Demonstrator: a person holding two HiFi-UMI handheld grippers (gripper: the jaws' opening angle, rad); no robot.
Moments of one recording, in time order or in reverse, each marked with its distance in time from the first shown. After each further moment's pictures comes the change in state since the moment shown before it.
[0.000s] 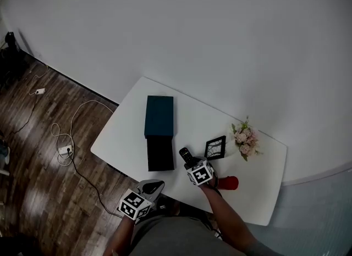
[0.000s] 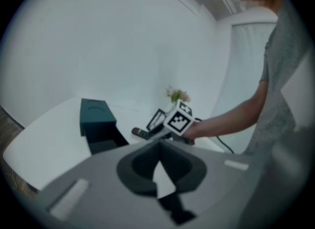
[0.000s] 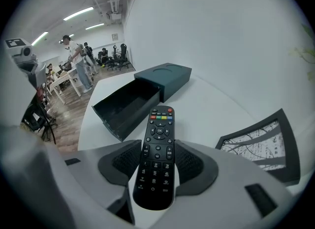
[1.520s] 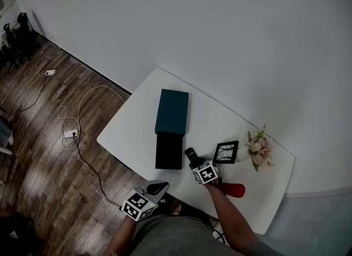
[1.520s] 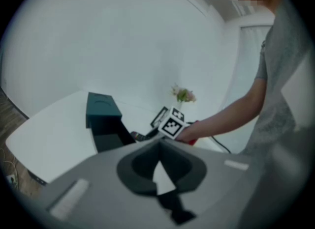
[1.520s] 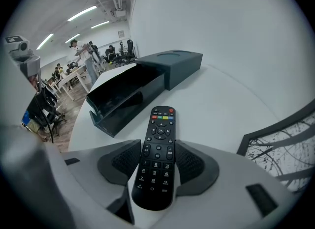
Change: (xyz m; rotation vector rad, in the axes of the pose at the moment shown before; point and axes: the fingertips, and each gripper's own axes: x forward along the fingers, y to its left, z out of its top) left arm -0.001 0.007 -0.011 -0.071 0.013 0.041; right arm 0.051 0.002 -0.019 -0.019 0.055 0.105
